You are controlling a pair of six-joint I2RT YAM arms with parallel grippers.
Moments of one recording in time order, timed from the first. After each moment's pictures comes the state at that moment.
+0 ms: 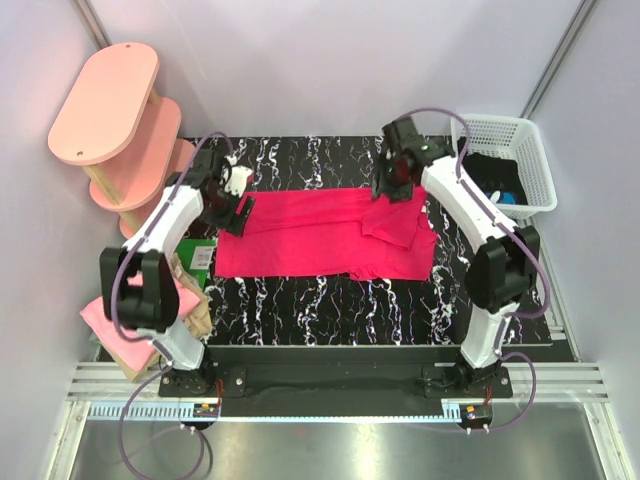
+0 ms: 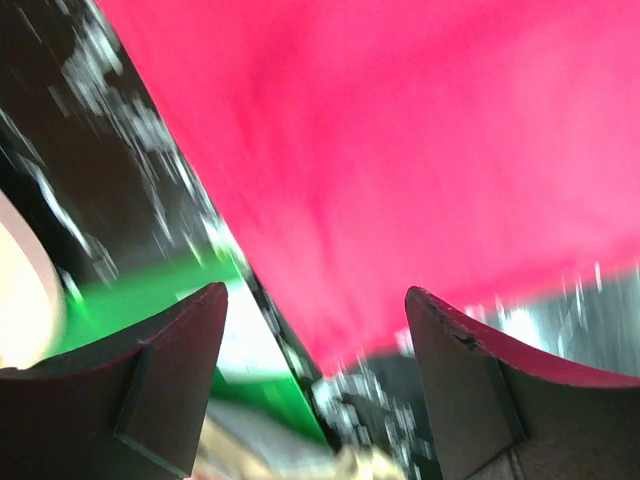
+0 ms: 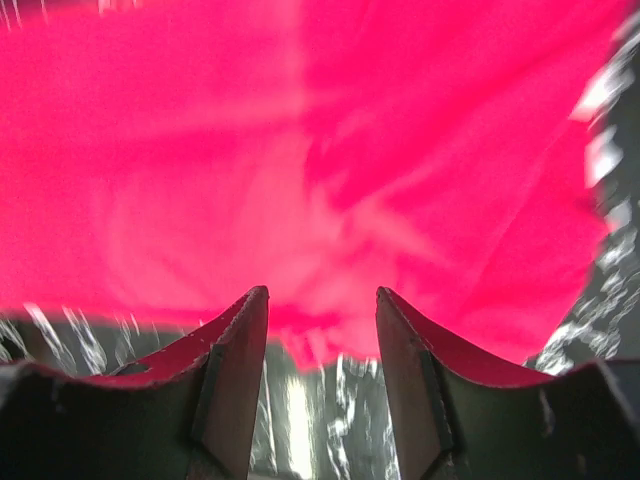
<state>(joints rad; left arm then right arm) -0.11 1.74 1.43 -0.84 0.11 0.30 0.35 1.93 1.91 -0.98 0.02 0.45</state>
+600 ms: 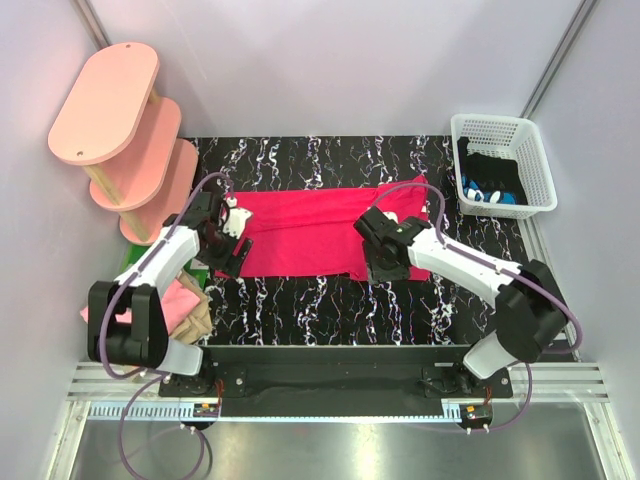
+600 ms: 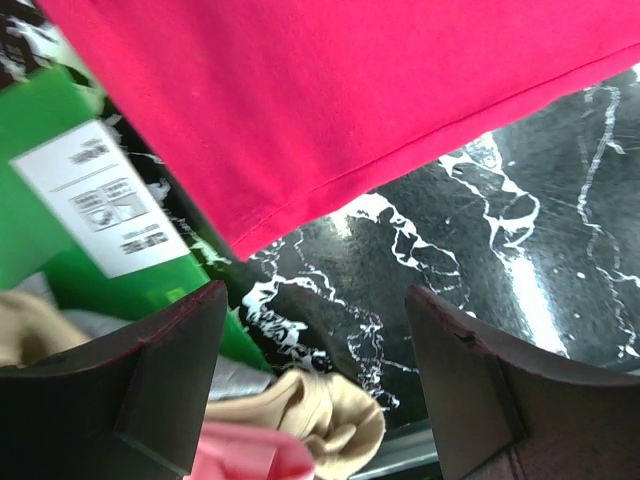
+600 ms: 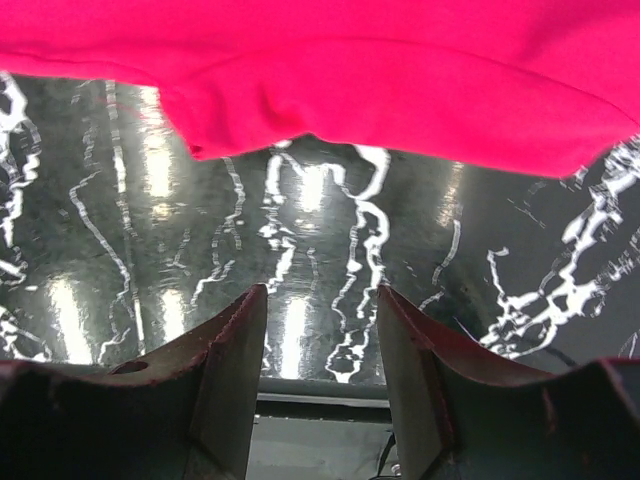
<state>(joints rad) -0.10 1.41 0.96 -0.79 0.12 0.35 0.73 1.56 1.14 -0.87 0.20 0.55</state>
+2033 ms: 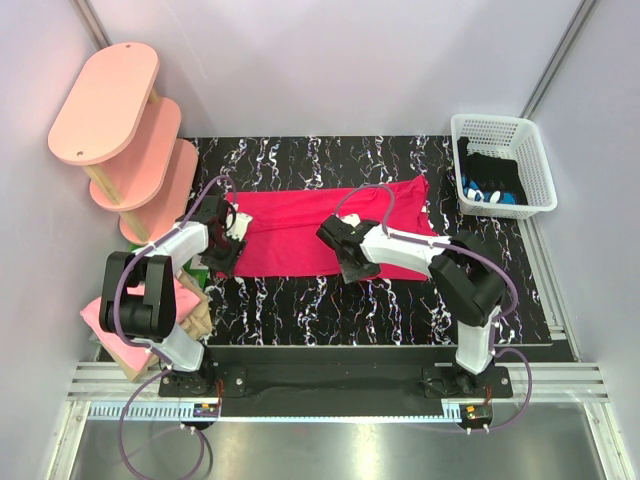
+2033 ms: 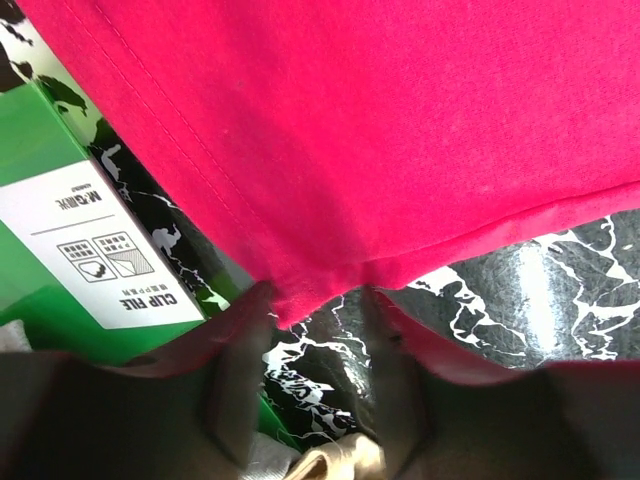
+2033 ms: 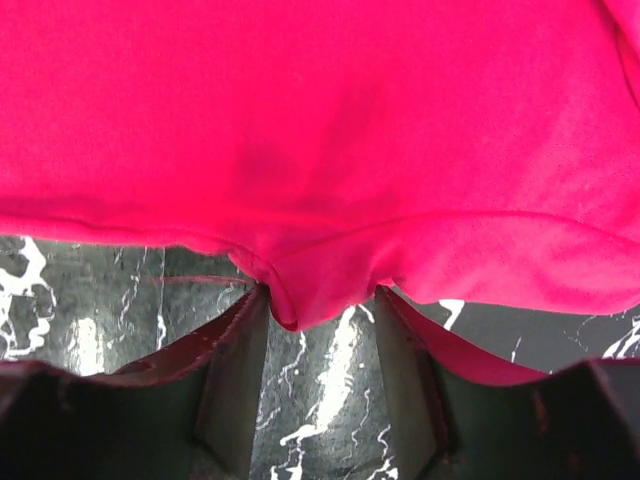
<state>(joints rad) -0.10 1.59 0.92 -0.64 0.02 0.31 0.83 1.89 1.27 -0.73 0.35 0.52</state>
